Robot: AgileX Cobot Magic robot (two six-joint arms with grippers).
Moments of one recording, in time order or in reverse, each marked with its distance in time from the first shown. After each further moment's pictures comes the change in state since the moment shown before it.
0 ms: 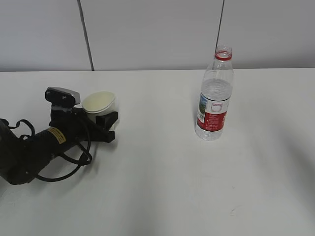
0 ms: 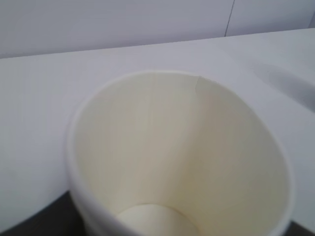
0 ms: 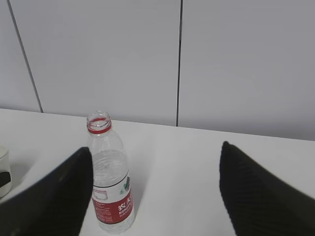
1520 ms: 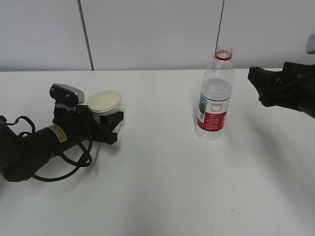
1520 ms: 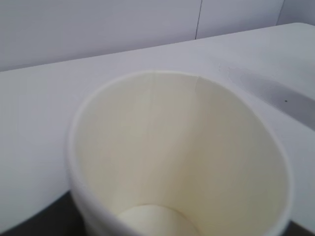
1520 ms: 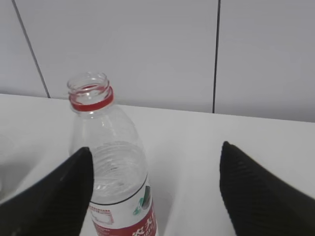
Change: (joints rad) left arm -0.001 -0.027 0.000 0.094 0.005 0.000; right arm 0.000 0.709 0.076 -0.066 -0.796 0.088
